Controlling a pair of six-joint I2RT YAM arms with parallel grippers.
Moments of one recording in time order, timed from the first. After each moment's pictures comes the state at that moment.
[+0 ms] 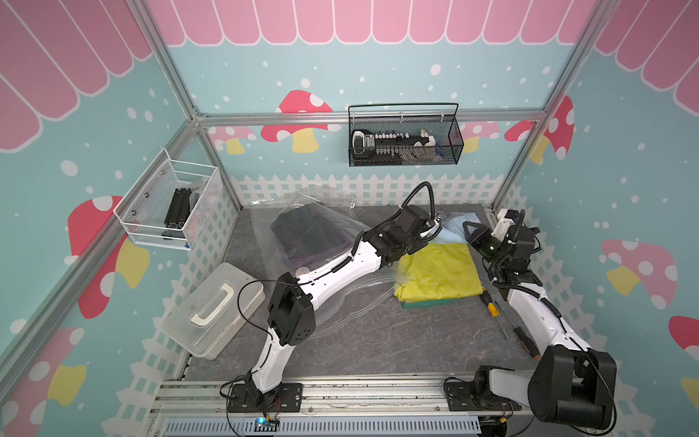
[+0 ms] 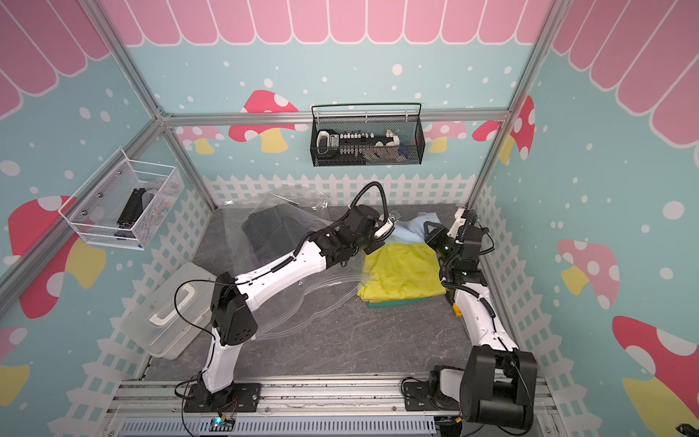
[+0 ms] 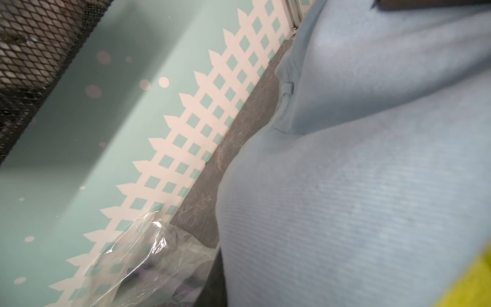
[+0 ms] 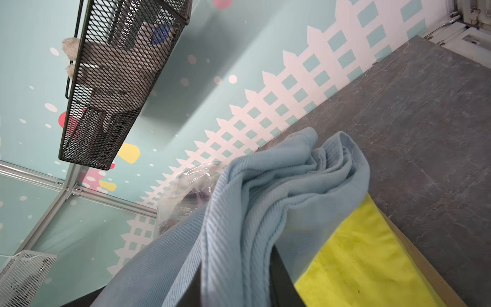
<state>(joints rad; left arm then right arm) -0.88 2.07 1.99 -0.47 -0.30 0.43 -0.14 1.22 0.81 0.17 -0.39 0.74</state>
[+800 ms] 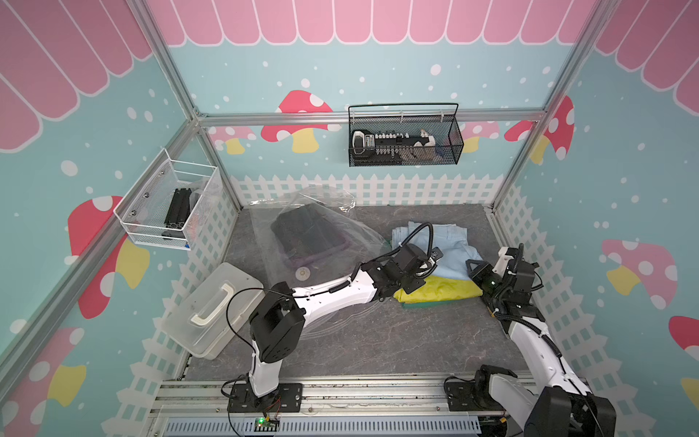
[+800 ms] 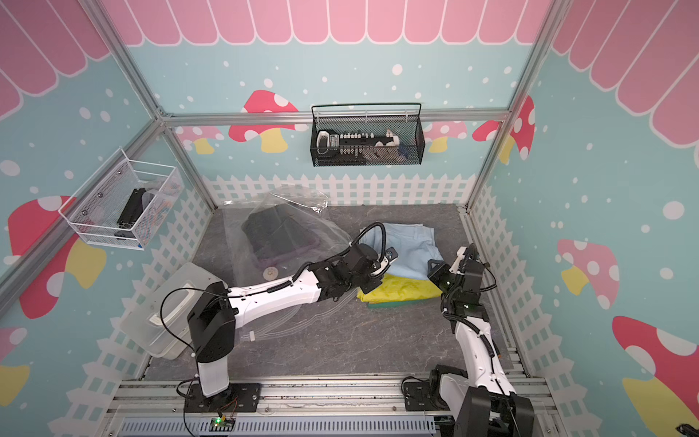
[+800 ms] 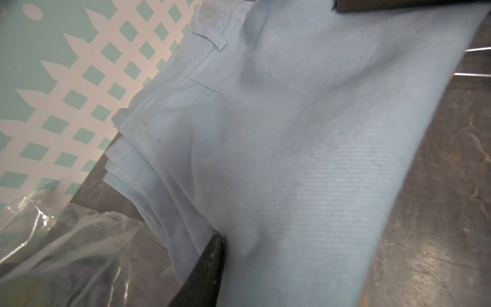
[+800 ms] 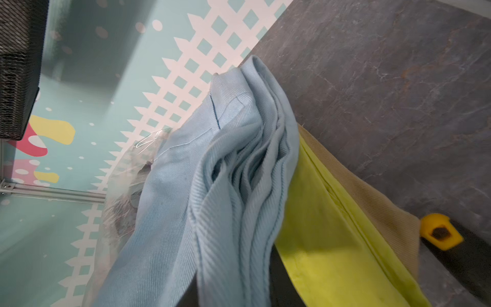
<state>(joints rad) -0.99 1.89 1.52 -0.32 -0.19 0.24 -0.21 0.99 0.53 -0.03 -0.35 0.69</state>
